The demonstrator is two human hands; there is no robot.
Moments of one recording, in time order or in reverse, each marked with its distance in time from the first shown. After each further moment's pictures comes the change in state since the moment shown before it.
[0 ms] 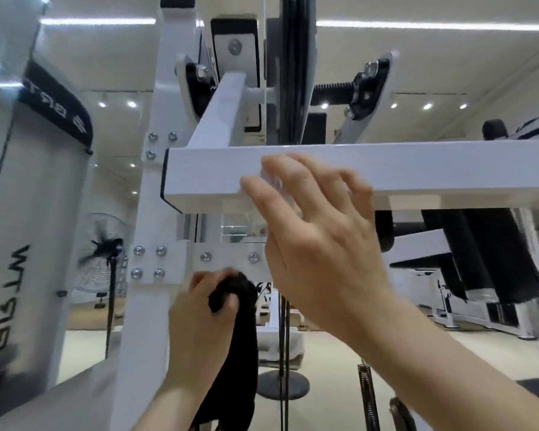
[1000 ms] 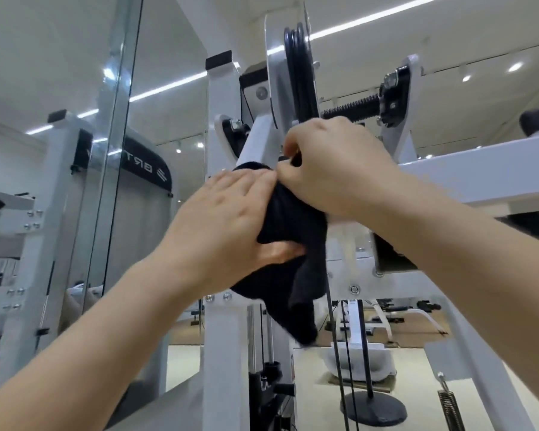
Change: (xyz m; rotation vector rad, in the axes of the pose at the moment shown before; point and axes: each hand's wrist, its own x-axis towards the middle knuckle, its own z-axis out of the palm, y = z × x) left_hand 0.097 0.143 -0.109 0.815 -0.364 0.633; right_hand 0.100 0.049 -0.002 0.266 -0.308 0.214
